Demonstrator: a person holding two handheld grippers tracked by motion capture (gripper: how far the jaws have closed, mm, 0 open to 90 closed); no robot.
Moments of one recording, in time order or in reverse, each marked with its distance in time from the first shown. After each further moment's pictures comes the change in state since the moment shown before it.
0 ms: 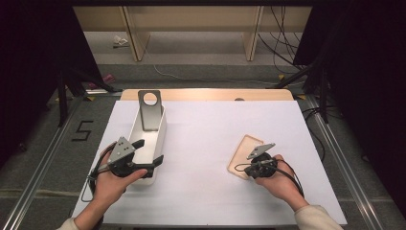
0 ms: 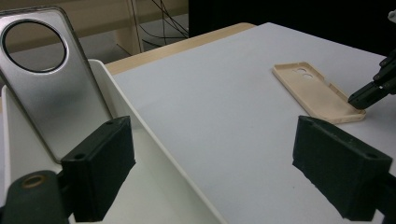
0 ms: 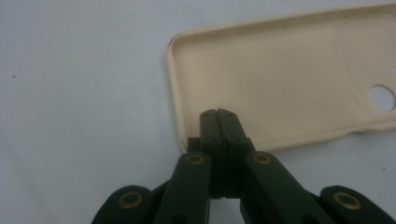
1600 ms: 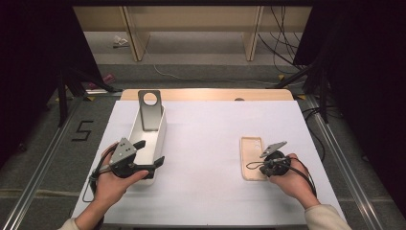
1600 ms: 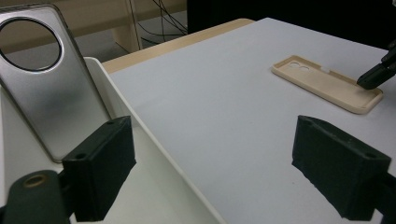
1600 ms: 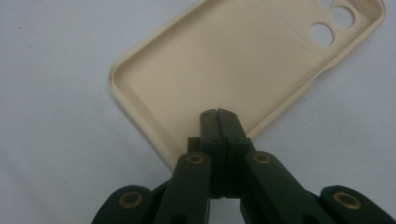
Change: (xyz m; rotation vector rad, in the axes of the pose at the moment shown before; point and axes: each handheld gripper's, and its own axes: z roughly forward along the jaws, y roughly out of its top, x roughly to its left) left arm -0.002 -0.001 0.002 0.013 -0.002 0.014; right arm -0.026 -0.020 -0.017 0.090 -0.090 0.018
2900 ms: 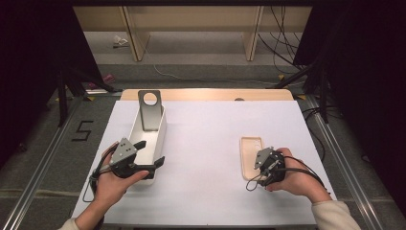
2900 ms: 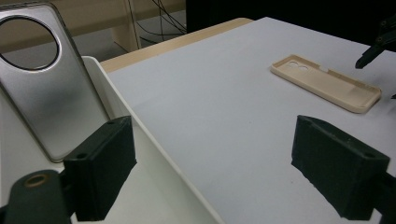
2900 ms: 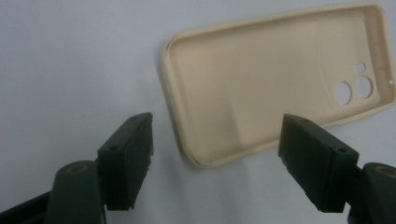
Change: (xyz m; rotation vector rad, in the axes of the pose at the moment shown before) left arm 0.000 0.000 0.000 0.000 -0.003 -0.005; right arm 0.013 0.016 -0.012 0.108 0.010 -0.481
